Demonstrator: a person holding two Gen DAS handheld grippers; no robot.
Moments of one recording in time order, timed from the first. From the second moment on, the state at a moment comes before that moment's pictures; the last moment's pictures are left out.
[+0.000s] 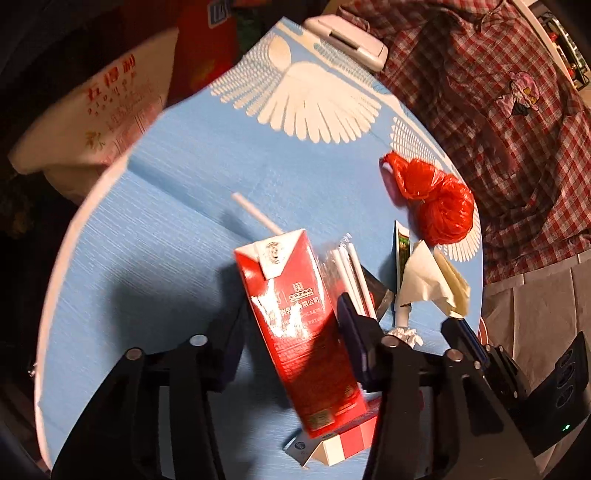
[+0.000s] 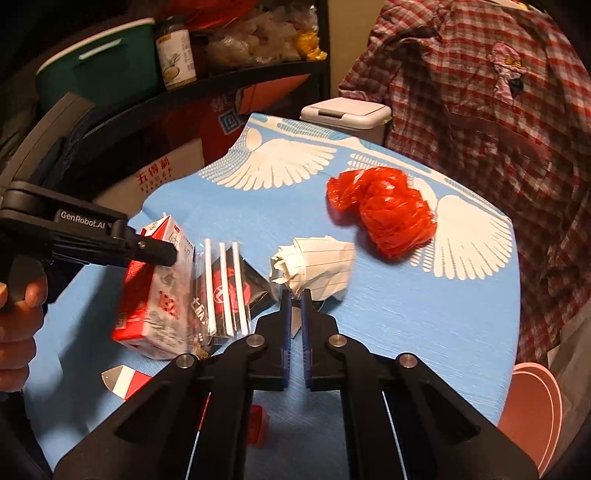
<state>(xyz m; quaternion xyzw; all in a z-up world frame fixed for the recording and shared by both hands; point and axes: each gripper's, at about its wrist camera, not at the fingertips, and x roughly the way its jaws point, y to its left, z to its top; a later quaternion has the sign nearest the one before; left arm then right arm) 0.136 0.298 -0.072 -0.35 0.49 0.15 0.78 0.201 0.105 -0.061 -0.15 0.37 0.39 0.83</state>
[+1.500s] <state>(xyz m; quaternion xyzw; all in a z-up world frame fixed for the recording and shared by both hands) 0.096 0.188 0.042 -0.12 0.39 0.11 0.91 0.149 -0.083 0.038 -0.04 0.30 0.23 0.92</state>
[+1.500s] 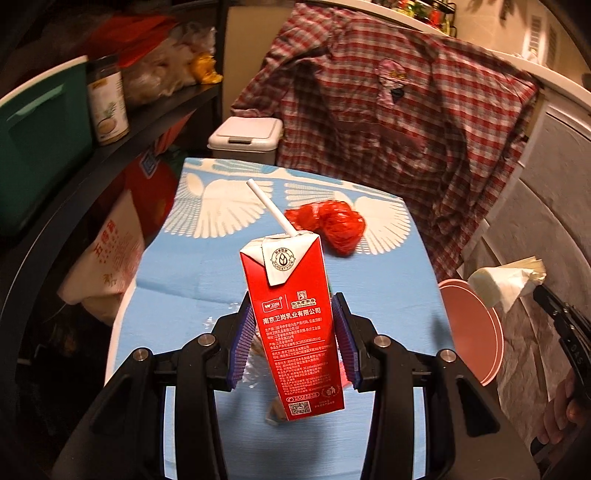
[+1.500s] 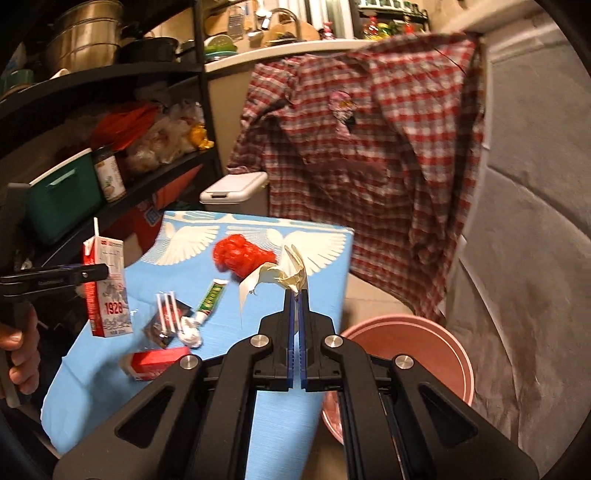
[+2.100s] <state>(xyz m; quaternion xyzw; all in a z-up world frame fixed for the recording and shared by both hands) 0.120 0.124 0.043 -0.10 0.39 0.07 0.91 0.156 -0.129 0.026 -0.03 0.31 0.20 0.93</state>
